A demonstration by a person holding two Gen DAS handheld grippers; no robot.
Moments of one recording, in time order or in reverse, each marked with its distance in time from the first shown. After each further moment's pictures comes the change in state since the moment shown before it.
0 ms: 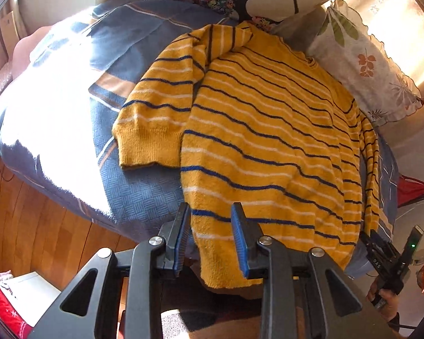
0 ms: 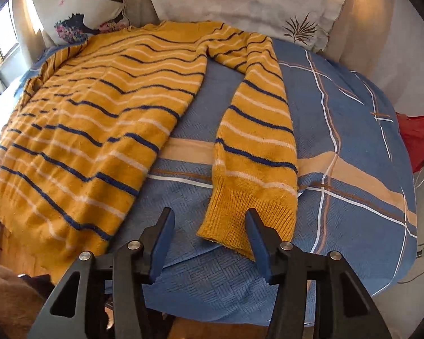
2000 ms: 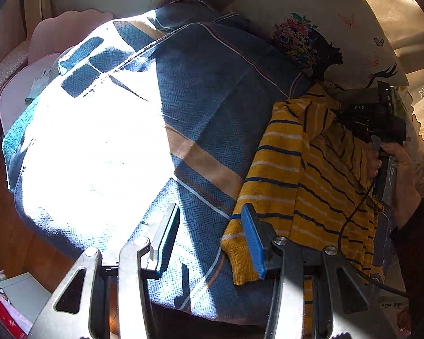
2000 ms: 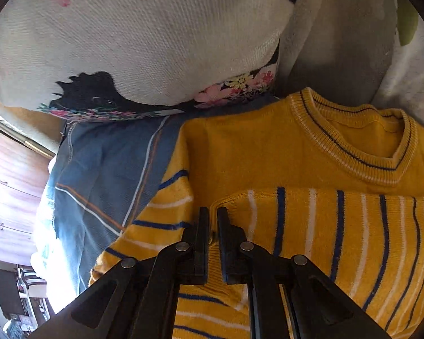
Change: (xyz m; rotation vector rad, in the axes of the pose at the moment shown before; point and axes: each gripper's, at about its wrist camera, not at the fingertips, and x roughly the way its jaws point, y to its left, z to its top) left arm 0.012 0.151 0.113 -0.158 -0.036 -0.019; right arm 0.175 0.233 0.379 0.112 0.132 0.396
